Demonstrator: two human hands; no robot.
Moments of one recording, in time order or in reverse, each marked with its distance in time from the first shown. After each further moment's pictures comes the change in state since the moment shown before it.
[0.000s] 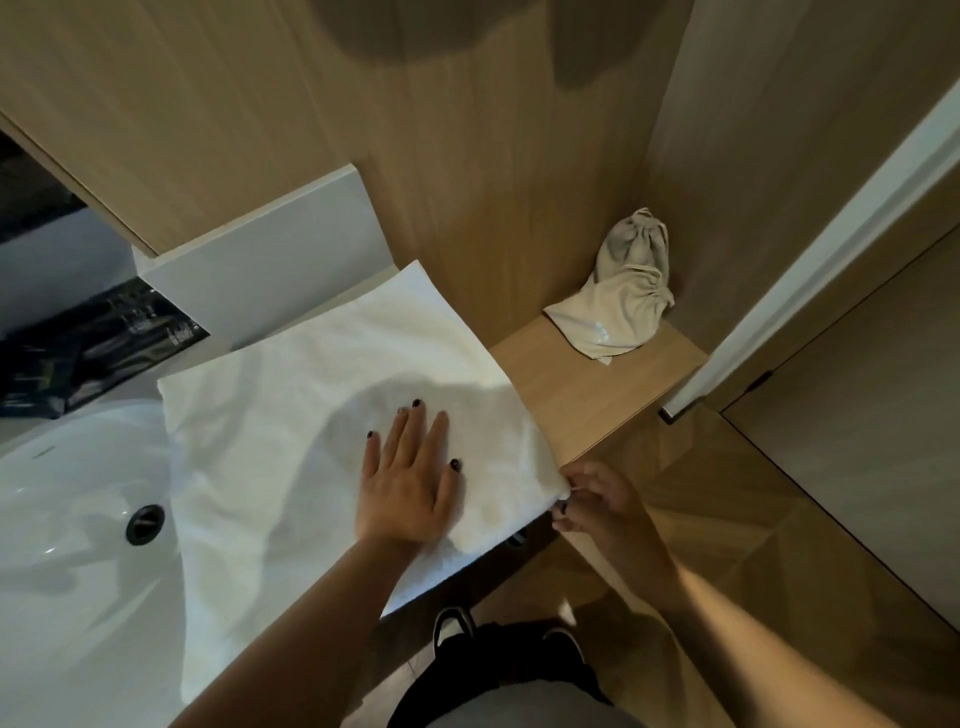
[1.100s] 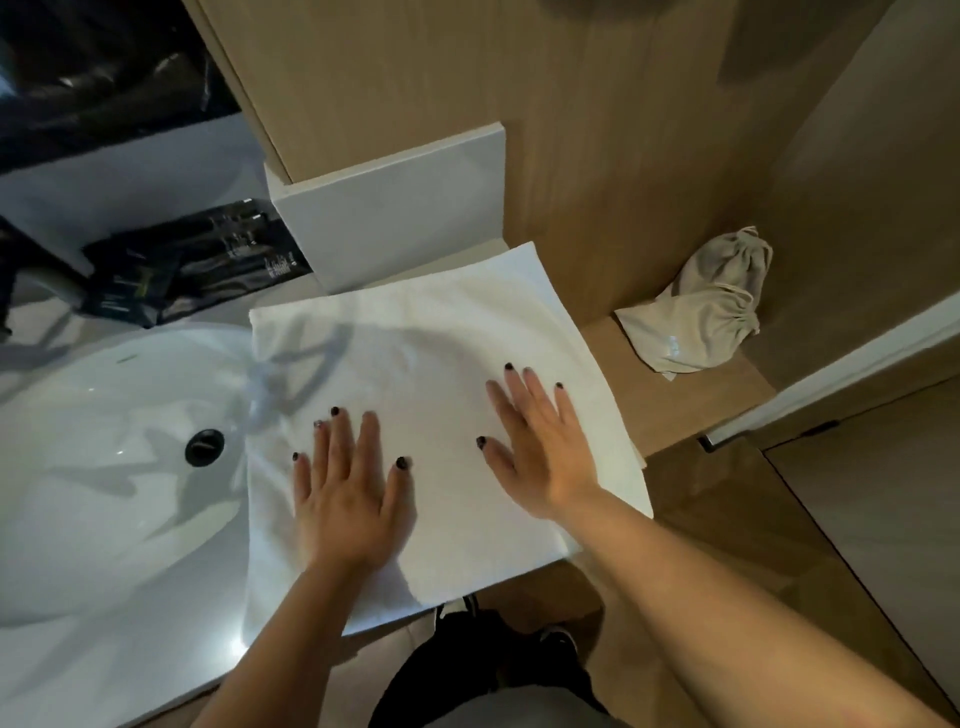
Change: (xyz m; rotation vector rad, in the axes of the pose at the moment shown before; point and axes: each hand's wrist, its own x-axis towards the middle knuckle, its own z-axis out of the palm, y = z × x) left_hand -0.069 -0.102 -0.021 -0.103 0.034 -0.474; right_hand 0.083 -0.020 0.146 -1.504 -0.130 -0.632
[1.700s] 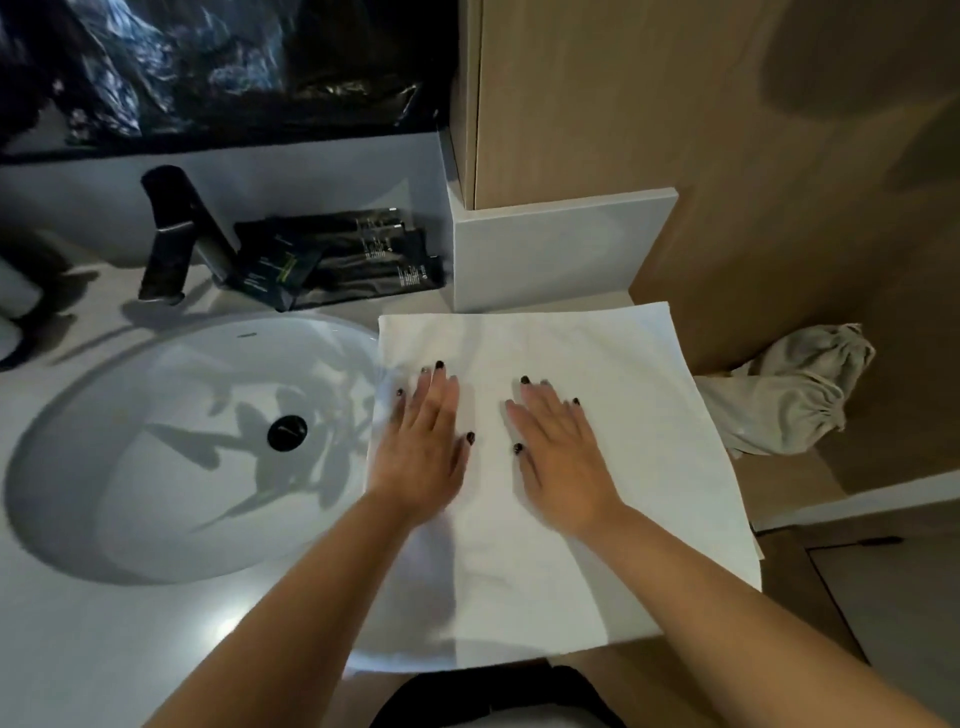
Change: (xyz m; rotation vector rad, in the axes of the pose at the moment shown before) left_hand 0.078 -0.060 -0.022 0.014 0.053 0.266; right_hand 0.063 -0.086 -0.003 0.040 -0.033 -0.166
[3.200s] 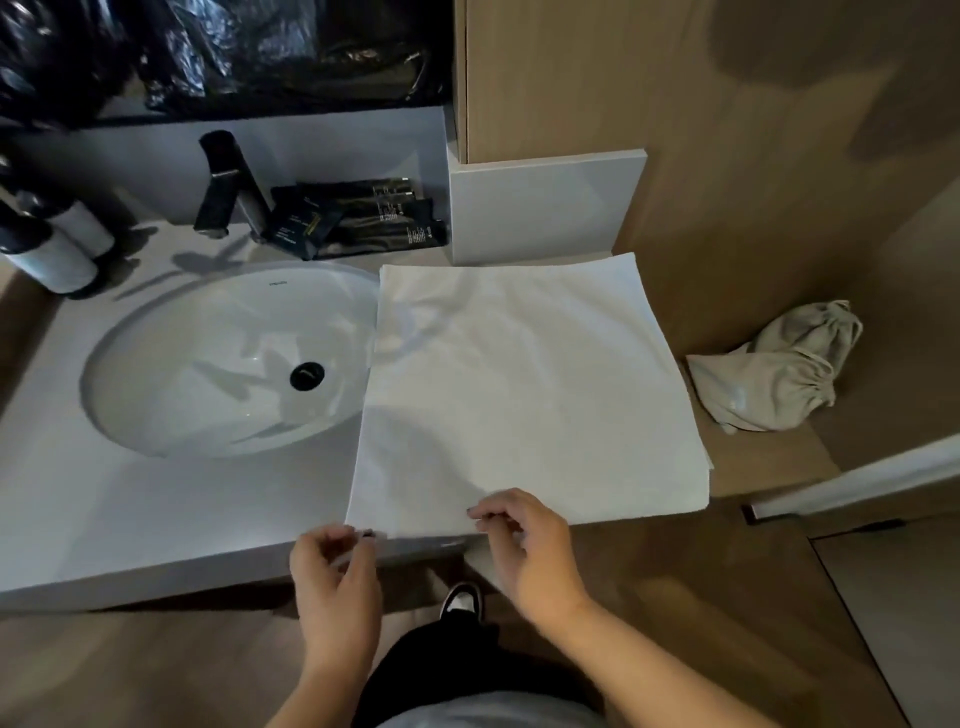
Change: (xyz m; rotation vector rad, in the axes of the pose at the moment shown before) left_hand -0.224 0.089 -0.012 -1.039 0.506 -1.025; right_hand -0.171 -0.069 0.027 0.933 0.213 0.128
